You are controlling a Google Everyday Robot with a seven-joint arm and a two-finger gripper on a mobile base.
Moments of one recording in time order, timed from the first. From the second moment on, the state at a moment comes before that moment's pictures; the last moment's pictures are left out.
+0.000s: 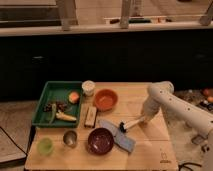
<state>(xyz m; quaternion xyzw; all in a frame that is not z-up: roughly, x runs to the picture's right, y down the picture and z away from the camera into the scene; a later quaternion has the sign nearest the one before) 0.251 0.190 0.880 -0.35 -0.13 -0.17 0.91</state>
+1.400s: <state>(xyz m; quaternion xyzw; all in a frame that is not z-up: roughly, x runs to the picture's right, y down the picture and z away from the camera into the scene) 0.214 0.123 0.885 -0.31 -0.18 -0.20 0.91</state>
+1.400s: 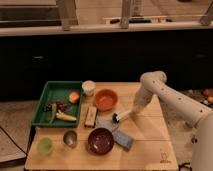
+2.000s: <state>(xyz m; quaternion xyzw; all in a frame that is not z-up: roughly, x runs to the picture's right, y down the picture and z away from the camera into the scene) 0.197 0.109 0.876 -0.31 -0.23 -0.22 0.89</state>
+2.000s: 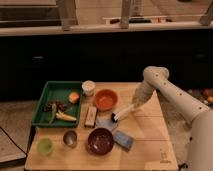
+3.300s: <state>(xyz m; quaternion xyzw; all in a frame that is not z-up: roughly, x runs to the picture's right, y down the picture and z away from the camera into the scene) 0.182 0.083 0.849 -0.32 -0.27 -0.27 0.87</state>
